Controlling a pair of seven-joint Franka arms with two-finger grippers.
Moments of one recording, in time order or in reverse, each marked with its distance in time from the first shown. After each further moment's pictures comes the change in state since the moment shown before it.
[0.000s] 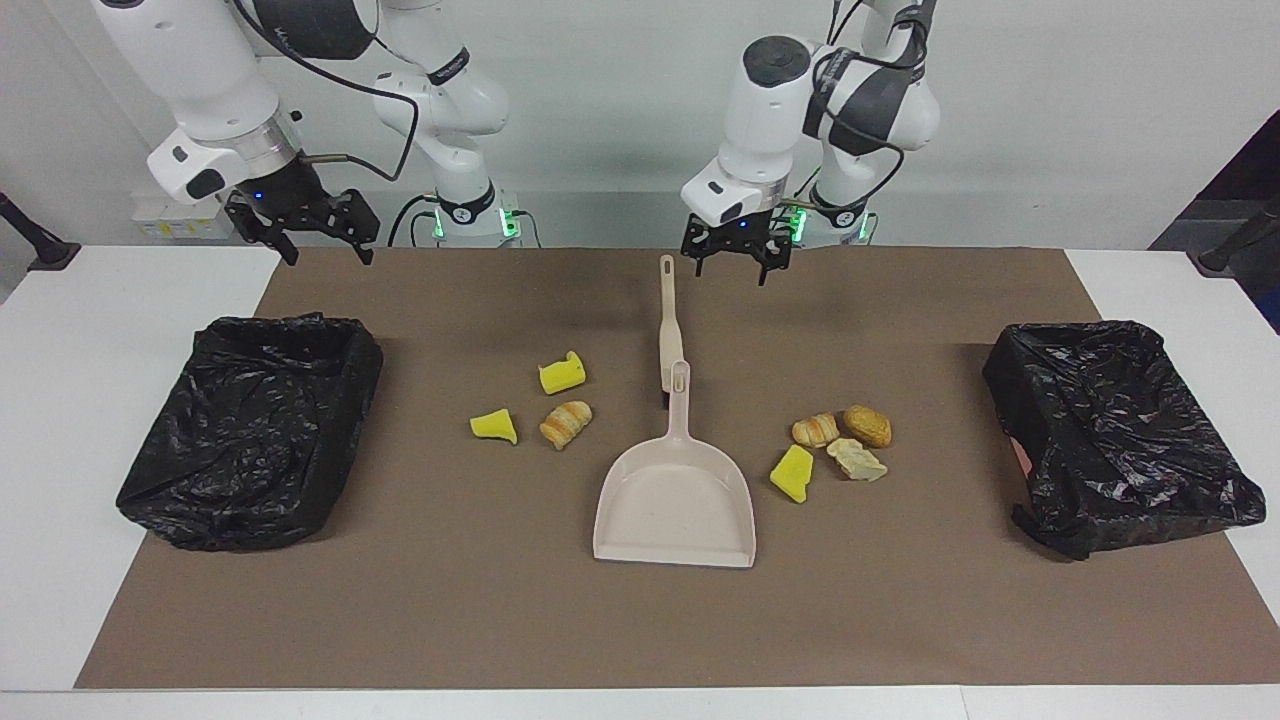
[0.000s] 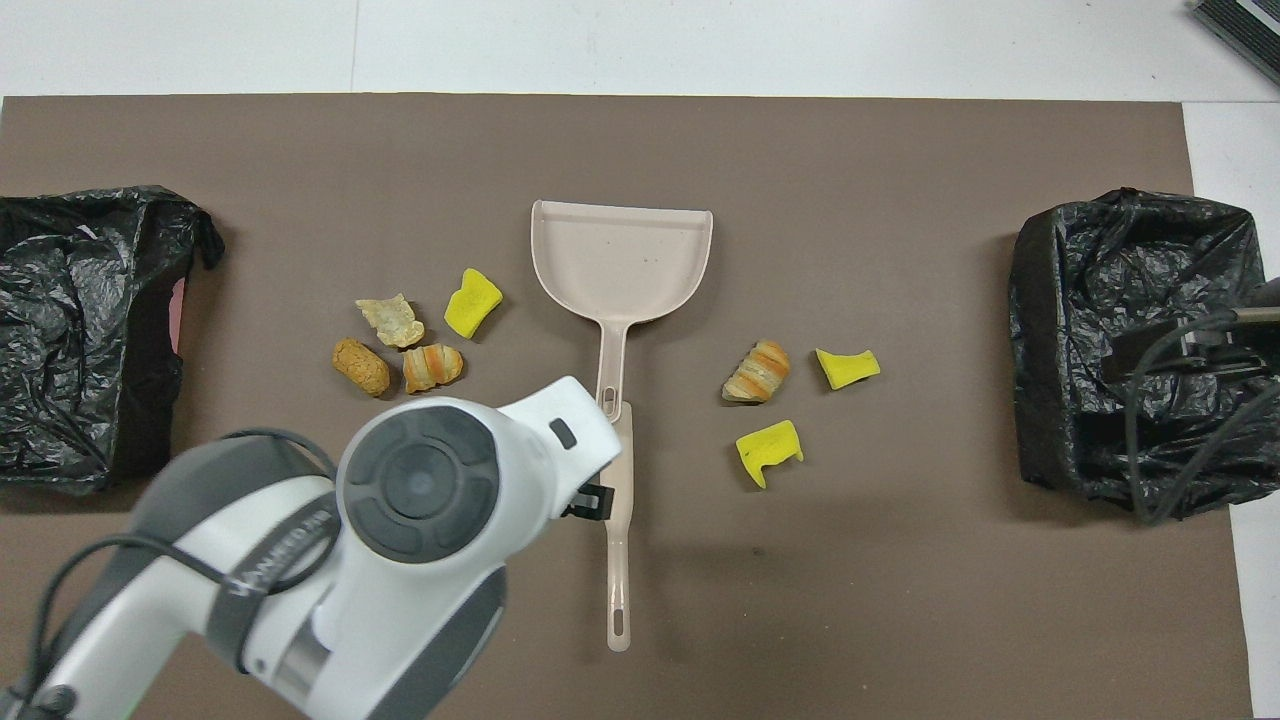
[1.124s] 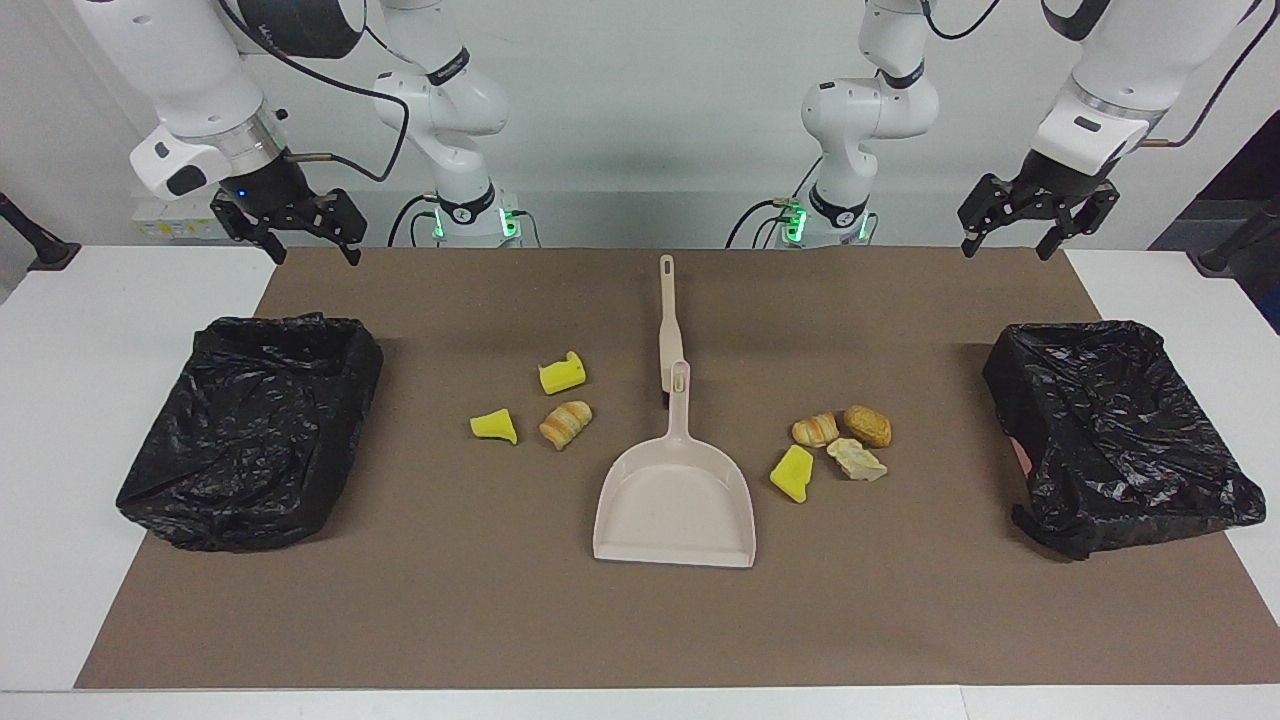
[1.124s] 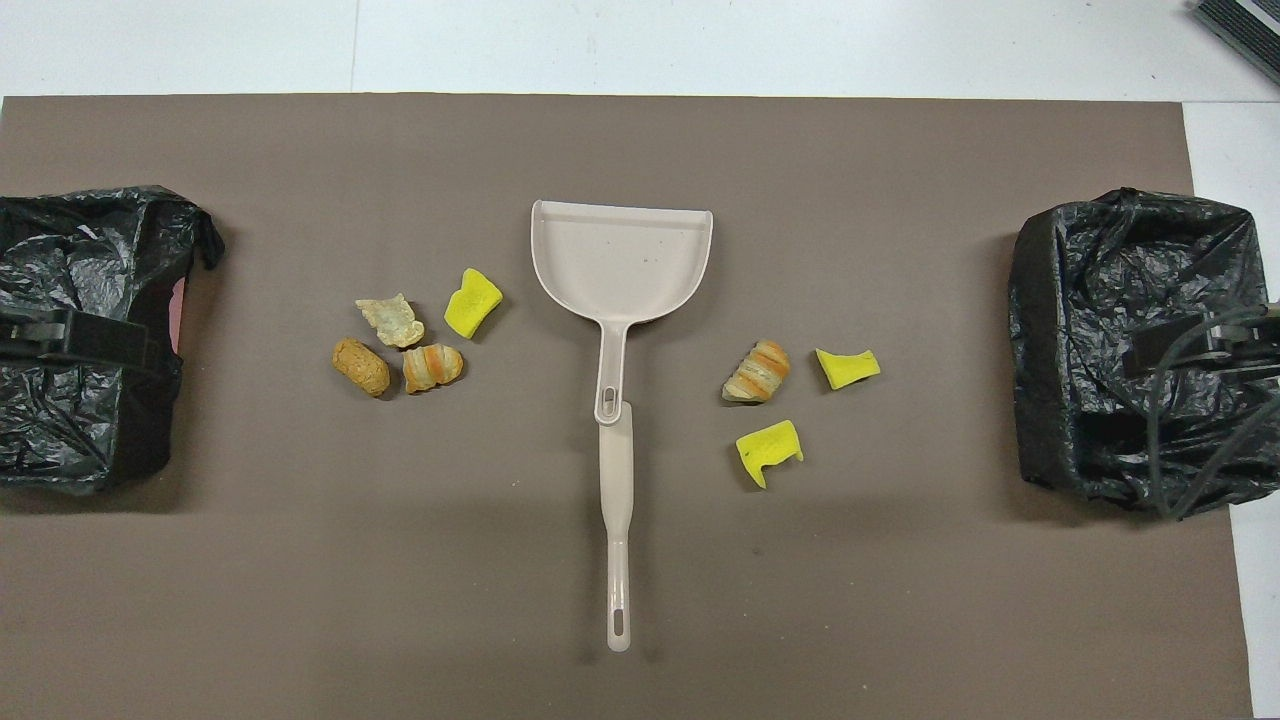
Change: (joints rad) left arm 0.594 -0.022 0.036 0.422 0.005 -0.412 0.472; right arm -0.049 -0.001 -0.006 0.005 0.000 -0.002 0.000
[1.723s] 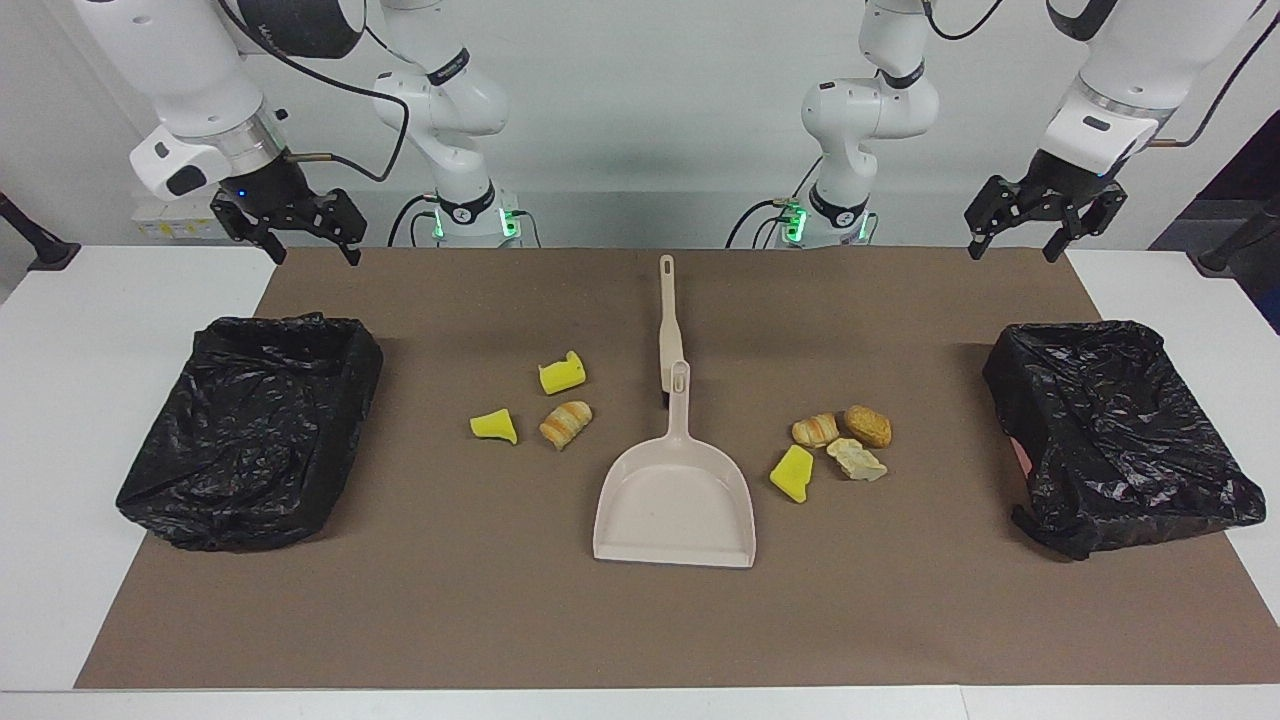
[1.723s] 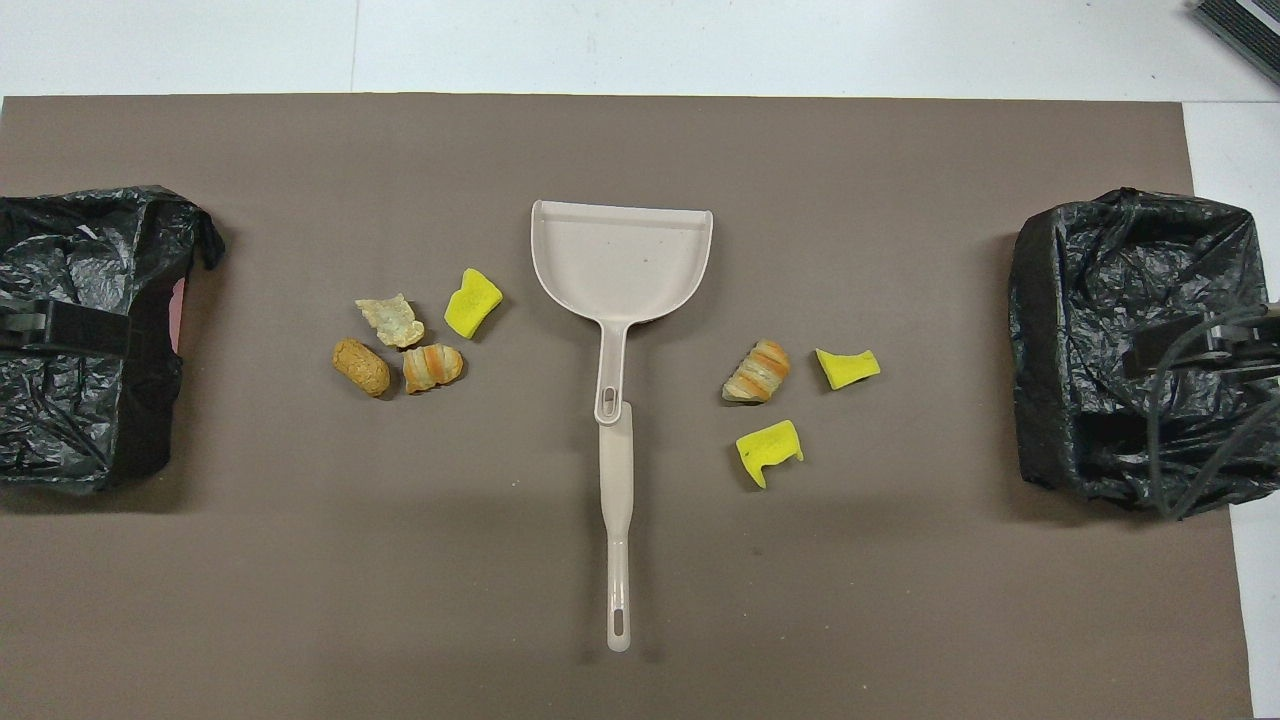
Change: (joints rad) left arm 0.009 0.002 0.028 0.001 0.003 0.033 -0.001; right arm 0.000 0.000 0.000 0.000 0.000 0.000 0.000
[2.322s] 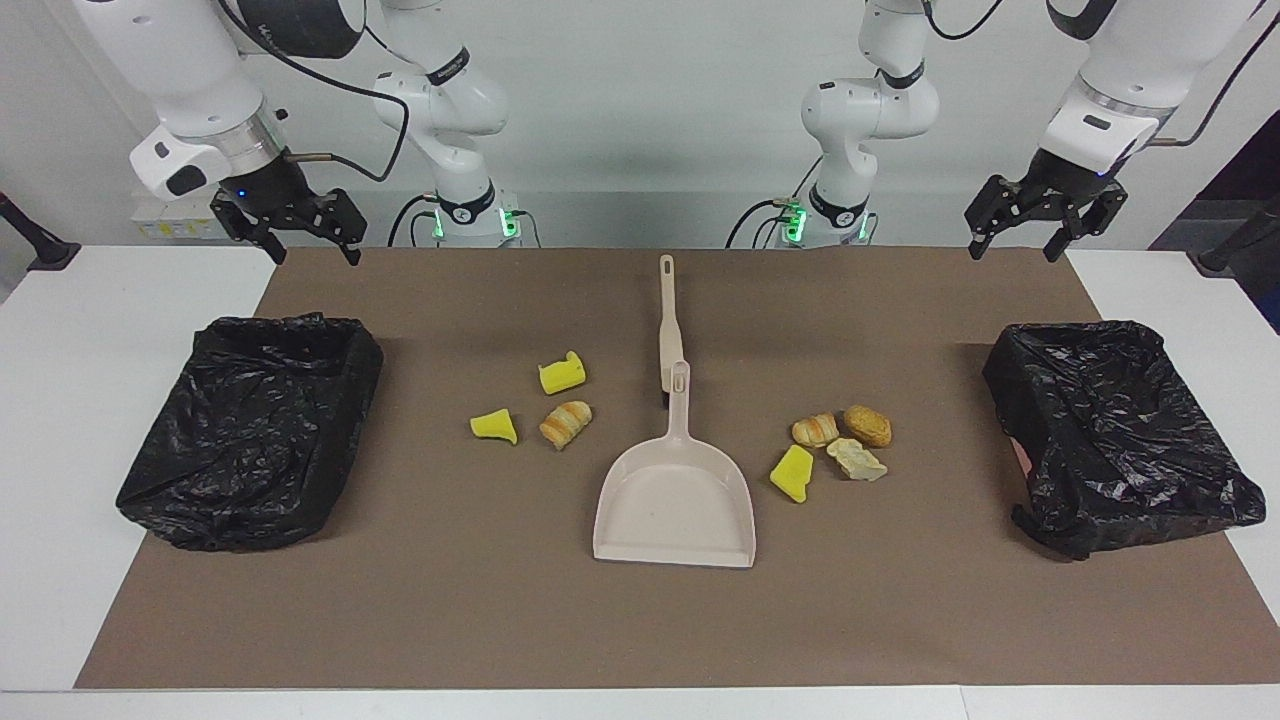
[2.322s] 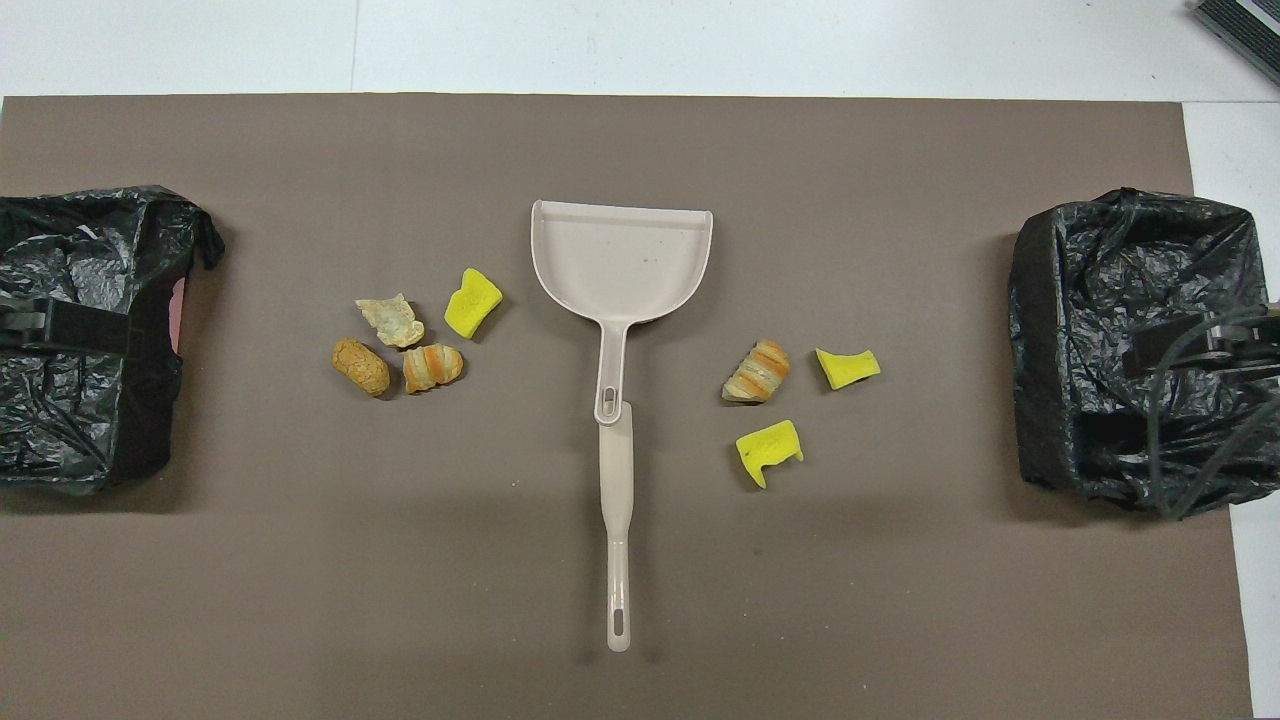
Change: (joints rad) left arm 0.000 0.000 -0.001 0.002 0.000 0.002 0.000; right arm 0.000 0.000 0.000 0.000 0.000 0.000 0.000
